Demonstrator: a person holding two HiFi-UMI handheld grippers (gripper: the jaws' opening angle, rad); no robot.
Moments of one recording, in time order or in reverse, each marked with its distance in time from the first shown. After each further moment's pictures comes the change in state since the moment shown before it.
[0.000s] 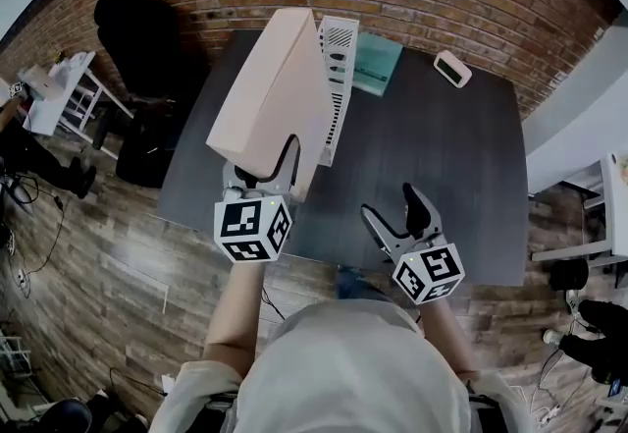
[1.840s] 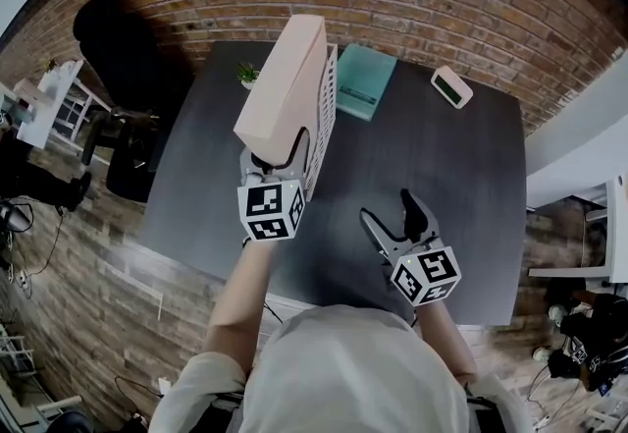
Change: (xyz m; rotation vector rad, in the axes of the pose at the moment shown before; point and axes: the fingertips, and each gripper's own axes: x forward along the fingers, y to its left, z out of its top) left arm 0.167 -0.009 -0.054 0.055 0.041 0.043; right arm 0.065 -0.111 -0.004 0.058 0.063 0.003
